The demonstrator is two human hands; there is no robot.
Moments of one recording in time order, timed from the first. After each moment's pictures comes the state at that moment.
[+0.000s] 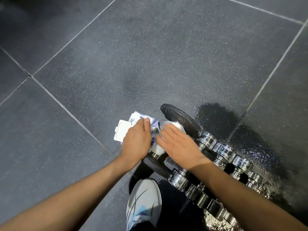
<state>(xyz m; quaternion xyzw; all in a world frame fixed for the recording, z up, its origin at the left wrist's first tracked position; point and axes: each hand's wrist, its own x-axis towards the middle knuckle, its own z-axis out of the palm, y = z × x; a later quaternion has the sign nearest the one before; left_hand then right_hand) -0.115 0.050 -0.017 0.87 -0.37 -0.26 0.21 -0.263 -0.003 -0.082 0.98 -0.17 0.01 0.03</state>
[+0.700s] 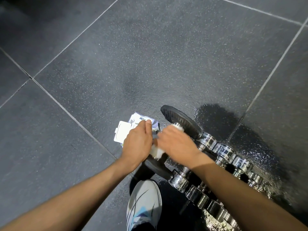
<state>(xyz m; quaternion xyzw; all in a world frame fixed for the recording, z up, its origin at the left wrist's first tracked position) -0.116 0.051 -0.019 0.86 -0.38 -0.26 0.20 -0.253 -0.012 -0.072 0.99 -0.14 0.03 -0.07</state>
